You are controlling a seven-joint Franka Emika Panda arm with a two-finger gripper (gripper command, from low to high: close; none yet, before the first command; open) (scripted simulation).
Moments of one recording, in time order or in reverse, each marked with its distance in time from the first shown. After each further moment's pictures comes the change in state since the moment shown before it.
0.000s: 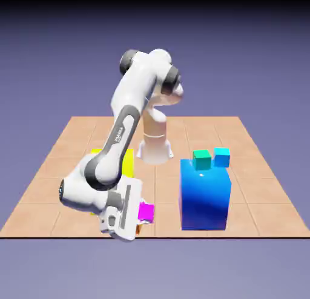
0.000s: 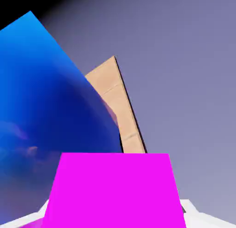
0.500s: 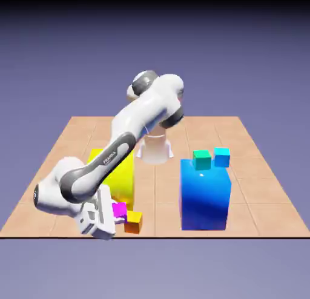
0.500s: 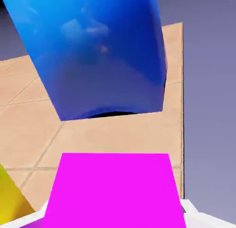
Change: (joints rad) arm 0.175 0.379 -0.509 0.196 0.151 -0.395 -0.653
